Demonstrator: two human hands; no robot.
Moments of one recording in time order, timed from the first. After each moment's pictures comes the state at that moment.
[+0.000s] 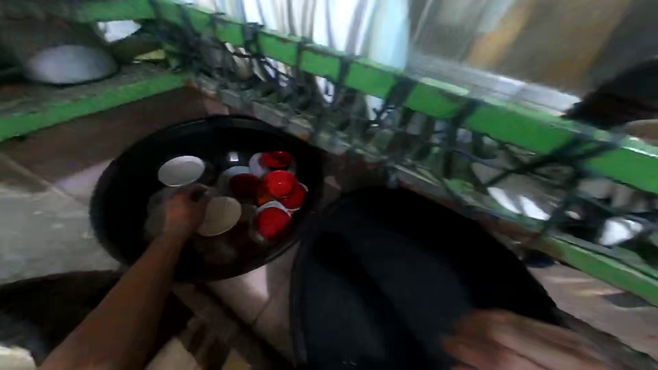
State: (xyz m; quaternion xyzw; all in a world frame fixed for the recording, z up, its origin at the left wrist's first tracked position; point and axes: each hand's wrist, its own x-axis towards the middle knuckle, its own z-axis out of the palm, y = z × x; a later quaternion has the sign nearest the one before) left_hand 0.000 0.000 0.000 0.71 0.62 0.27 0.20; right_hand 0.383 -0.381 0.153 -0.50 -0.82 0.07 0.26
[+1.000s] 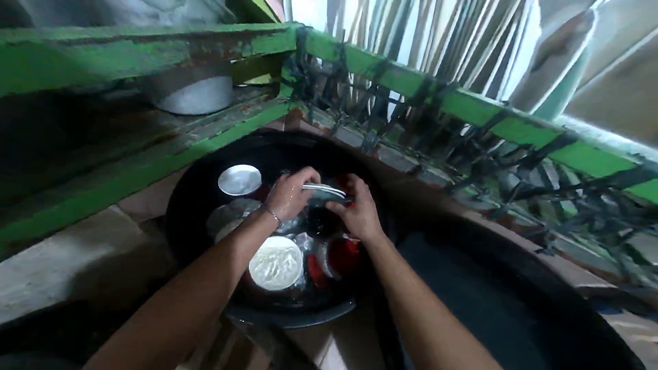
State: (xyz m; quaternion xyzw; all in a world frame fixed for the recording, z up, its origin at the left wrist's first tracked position) left_hand 0.018 0.087 0.058 0.85 0.34 0.30 0.28; right_hand 0.206 -0.001 0.043 -0.70 -0.57 0.16 0.40
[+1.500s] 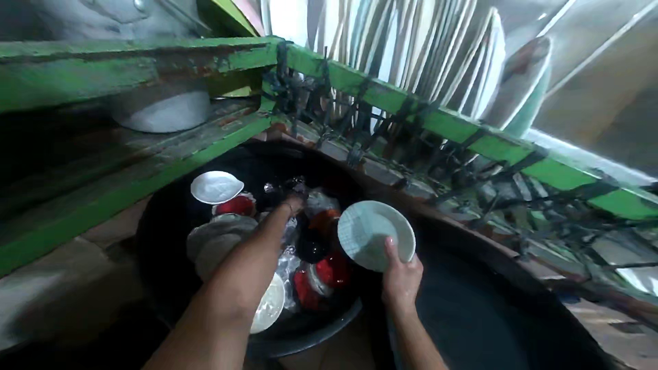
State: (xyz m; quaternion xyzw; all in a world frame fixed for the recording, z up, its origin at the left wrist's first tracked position) left_hand 0.116 0.171 -0.039 0.64 0.54 0.14 0.52; right_hand 0.219 -0.106 0.023 -0.74 -0.23 0.09 0.63
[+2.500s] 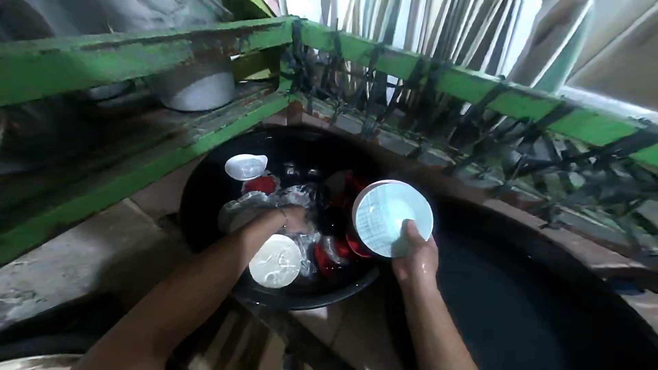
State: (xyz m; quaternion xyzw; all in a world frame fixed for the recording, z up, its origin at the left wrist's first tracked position) left_hand 0.021 0.088 0.002 0.86 0.38 -0.16 0.30; right_hand 0.209 -0.117 0.021 -0.54 -0.14 0.28 0.78
